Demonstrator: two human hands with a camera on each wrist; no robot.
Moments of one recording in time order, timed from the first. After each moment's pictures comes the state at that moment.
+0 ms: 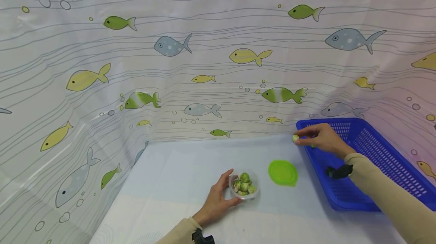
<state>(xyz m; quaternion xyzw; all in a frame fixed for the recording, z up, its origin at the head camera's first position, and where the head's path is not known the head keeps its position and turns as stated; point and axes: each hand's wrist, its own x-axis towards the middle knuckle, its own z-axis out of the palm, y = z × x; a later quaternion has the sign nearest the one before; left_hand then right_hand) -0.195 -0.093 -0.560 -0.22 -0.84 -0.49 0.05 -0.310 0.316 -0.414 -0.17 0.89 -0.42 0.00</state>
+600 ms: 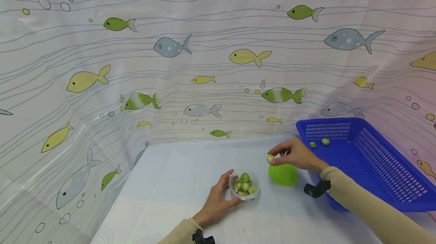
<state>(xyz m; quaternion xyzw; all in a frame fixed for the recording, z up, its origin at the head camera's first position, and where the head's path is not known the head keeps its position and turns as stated) -0.195 -0.094 -0.562 -0.23 -0.84 -0.48 0.06 -0.285 0.240 -0.443 -0.28 0.83 -0.49 0.05</state>
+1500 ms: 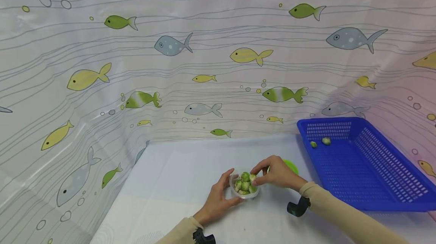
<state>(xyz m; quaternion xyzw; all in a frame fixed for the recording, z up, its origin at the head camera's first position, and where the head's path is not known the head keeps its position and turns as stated) -0.196 -0.094 -0.562 -0.23 -0.84 -0.49 0.05 -0.255 0.175 -0.475 -0.31 0.86 -0.41 0.05</state>
